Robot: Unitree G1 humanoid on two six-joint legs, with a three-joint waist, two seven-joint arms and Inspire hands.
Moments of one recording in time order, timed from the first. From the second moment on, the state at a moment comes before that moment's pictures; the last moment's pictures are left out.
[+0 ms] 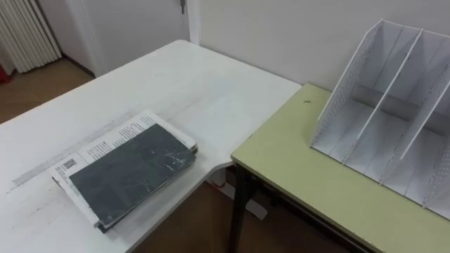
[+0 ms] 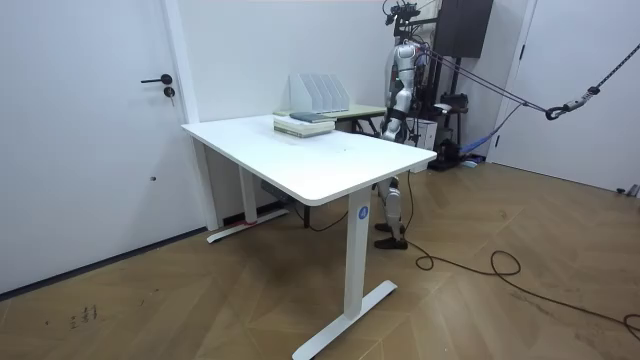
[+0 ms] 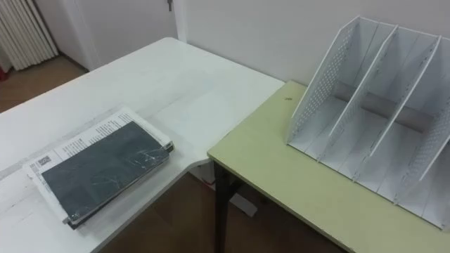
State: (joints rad) left arm 0.15 0.18 0.05 1.12 -0.01 -0.04 -0.07; right arm 0.10 -0.22 0.06 1.25 0.22 -0.05 0.14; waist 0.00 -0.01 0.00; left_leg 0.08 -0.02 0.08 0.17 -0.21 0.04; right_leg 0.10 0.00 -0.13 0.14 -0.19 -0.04
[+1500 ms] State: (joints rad) left arm 0.09 0.16 -0.28 0.87 0.65 -0.05 -0.01; right arm 0.05 -0.21 0.09 1.27 0.21 -0.09 0.16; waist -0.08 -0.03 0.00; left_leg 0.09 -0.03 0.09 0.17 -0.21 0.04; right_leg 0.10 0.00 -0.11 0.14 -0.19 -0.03
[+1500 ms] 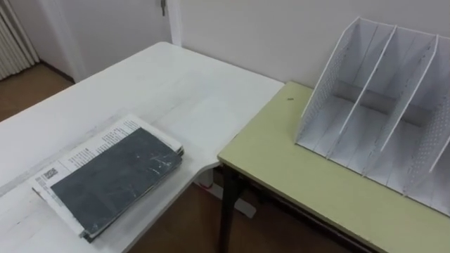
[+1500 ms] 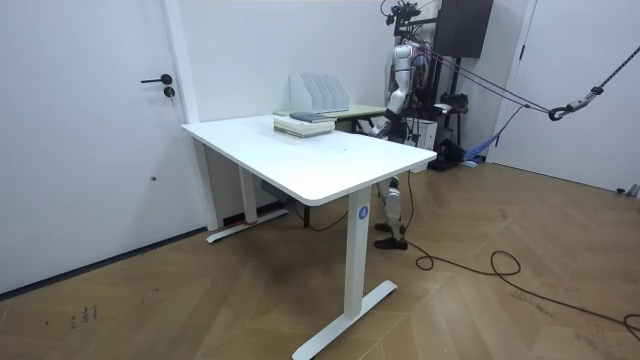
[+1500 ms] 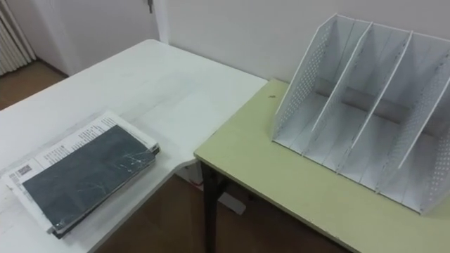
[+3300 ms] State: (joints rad) left arm 0.16 0.29 -0.25 -0.05 1.06 -0.05 0.31; right arm 0.02 -0.22 0.16 1.32 0.19 -0.06 0.19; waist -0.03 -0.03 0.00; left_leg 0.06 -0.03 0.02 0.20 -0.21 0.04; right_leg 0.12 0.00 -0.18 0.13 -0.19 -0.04
